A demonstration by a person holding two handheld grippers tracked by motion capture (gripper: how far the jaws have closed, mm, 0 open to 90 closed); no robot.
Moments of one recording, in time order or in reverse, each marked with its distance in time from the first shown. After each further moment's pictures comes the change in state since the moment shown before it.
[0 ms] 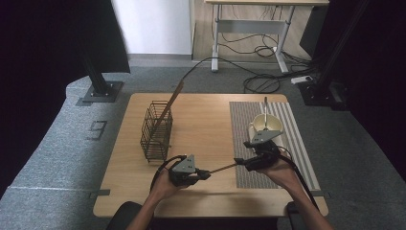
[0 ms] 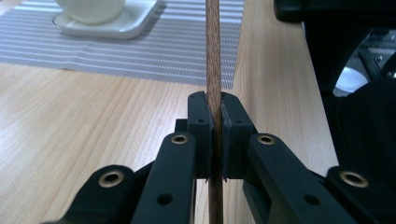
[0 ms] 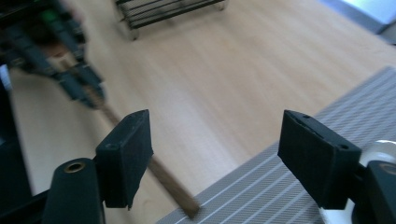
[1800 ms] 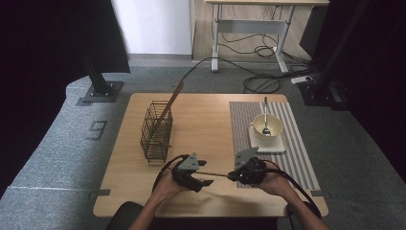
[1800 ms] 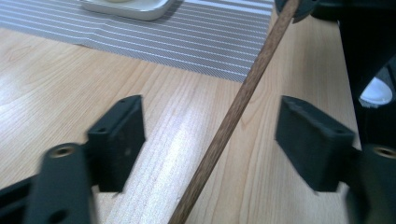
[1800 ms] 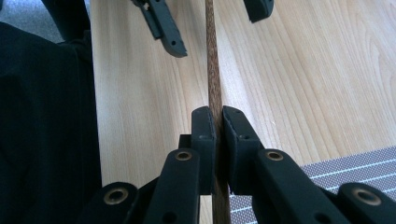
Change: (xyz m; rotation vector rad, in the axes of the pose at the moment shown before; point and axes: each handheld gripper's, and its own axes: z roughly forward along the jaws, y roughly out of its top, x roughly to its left) left arm 0.003 -0.002 0.012 0.008 0.094 -0.128; right arm 0.039 -0.010 0.028 0.210 0.213 -0.274
